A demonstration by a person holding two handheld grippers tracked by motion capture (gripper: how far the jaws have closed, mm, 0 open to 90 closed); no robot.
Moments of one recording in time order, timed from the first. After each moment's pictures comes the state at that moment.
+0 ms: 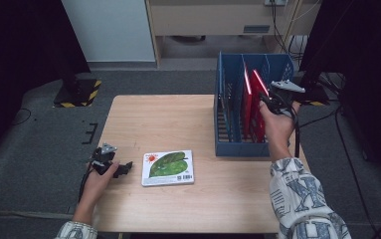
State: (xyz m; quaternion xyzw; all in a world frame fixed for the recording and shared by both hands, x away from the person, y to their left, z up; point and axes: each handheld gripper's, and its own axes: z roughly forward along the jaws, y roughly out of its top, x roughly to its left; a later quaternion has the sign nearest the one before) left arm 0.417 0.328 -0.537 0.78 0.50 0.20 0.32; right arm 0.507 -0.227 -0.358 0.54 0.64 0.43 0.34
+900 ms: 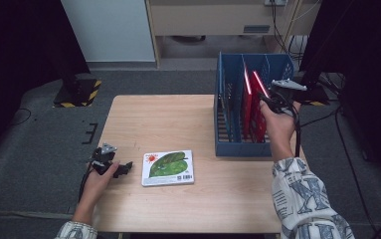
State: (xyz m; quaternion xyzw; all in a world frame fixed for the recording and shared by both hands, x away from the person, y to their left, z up) left arm 0.417 0.328 -0.537 0.78 0.50 0.20 0.32; right arm 0.505 -0.227 -0.350 0.54 0.65 0.43 0.32
